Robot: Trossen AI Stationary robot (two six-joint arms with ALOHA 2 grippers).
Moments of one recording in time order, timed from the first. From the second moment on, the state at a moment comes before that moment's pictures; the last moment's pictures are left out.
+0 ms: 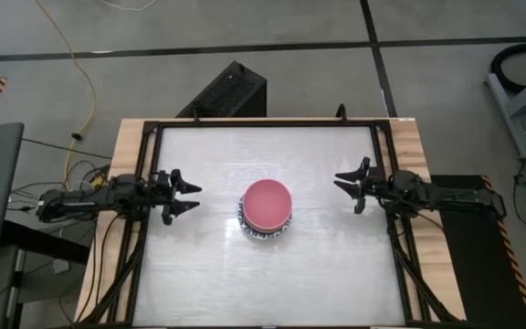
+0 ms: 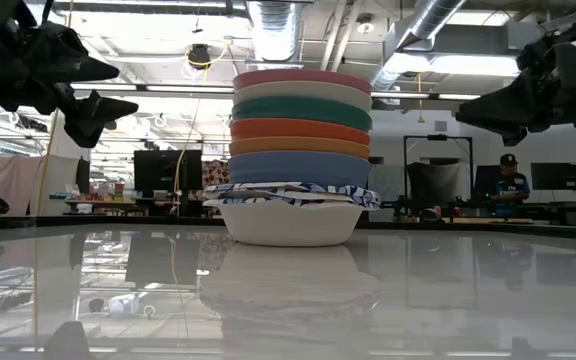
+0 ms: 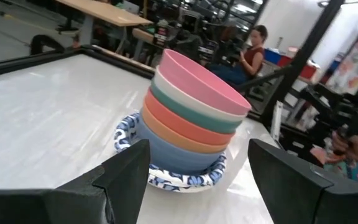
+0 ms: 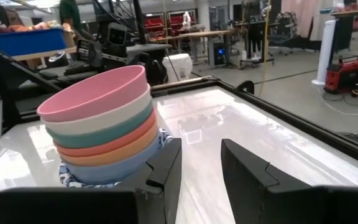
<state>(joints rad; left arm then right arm) 0.05 0.00 0.01 0.05 0.02 -0.38 -0.11 0.08 0.01 0.04 0.16 0.13</state>
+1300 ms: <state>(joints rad) 0.04 0.00 0.01 0.09 -0.07 -0.21 -0.11 0.08 0.00 0.06 0.13 0.11</state>
